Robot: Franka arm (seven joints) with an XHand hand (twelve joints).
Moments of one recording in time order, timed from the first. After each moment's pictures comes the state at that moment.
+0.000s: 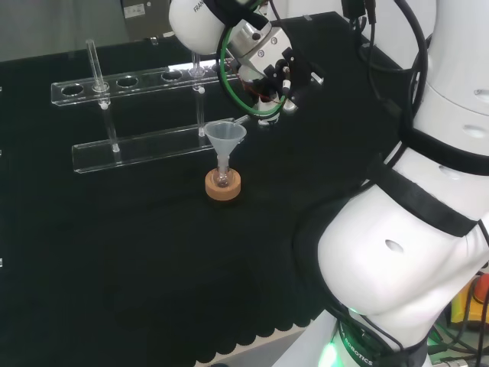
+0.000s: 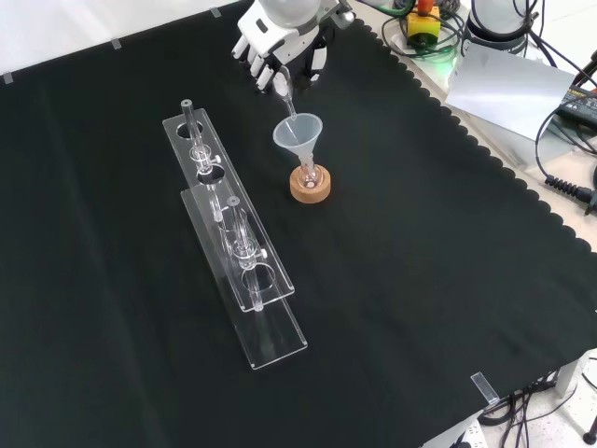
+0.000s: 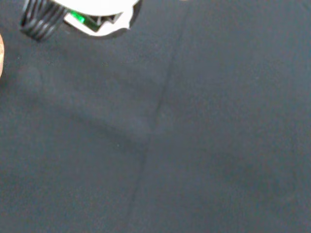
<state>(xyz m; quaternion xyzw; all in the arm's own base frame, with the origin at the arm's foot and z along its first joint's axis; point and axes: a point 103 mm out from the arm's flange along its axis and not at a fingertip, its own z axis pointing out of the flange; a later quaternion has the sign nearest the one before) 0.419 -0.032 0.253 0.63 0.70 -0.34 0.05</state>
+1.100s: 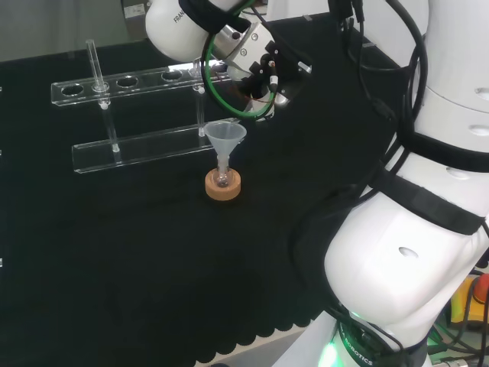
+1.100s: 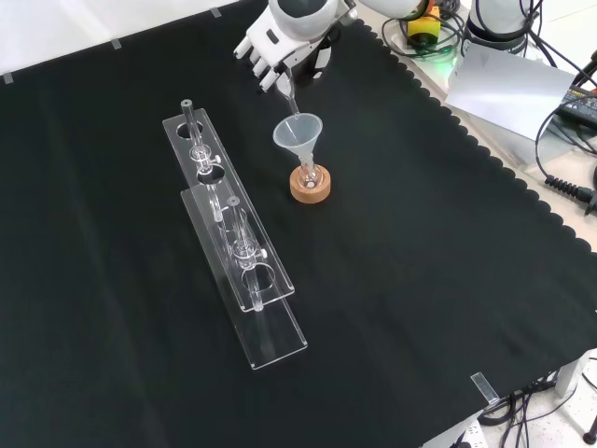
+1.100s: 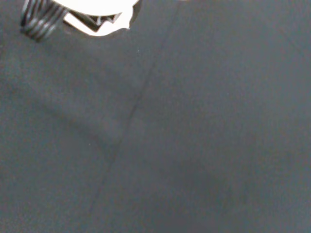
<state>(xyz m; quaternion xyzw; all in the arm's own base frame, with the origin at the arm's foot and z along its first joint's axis) 0.423 -0.013 0.271 0.60 0.69 -0.39 0.11</state>
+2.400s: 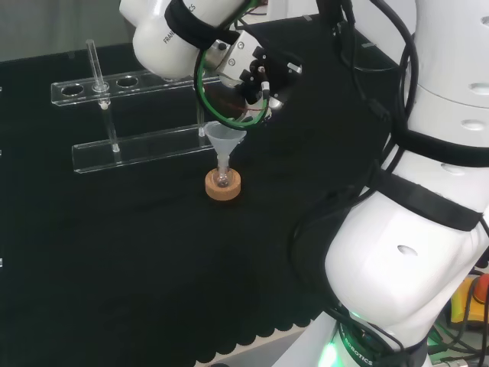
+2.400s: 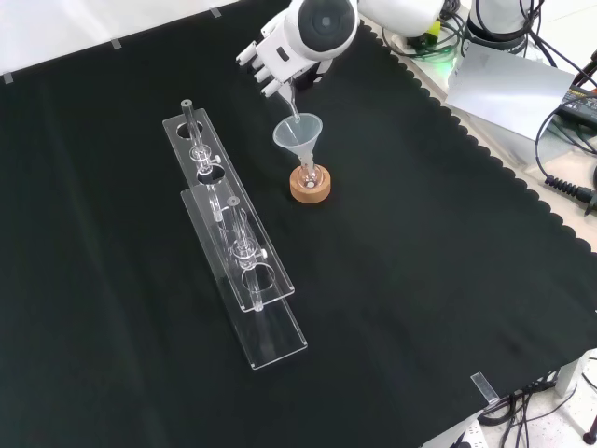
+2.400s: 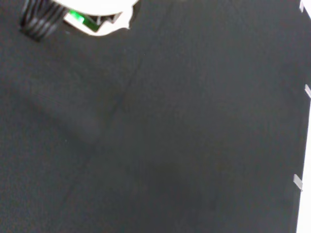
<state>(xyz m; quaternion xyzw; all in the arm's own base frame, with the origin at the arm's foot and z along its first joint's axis) 0.425 -0.001 0.269 0.57 0.68 -0.43 0.16</state>
